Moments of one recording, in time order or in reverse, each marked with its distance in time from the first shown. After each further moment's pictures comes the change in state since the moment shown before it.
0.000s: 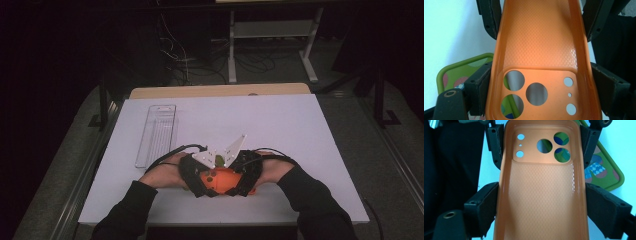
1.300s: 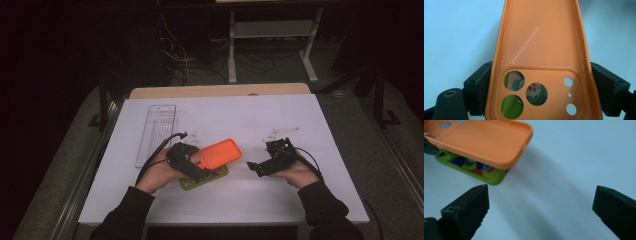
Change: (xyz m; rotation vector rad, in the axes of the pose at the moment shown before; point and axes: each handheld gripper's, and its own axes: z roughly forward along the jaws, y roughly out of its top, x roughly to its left) left arm 0.013 -0.013 -0.031 -0.042 0.349 -0.360; right arm -0.005 -0.075 -0.043 -0.247 -0.476 0.622
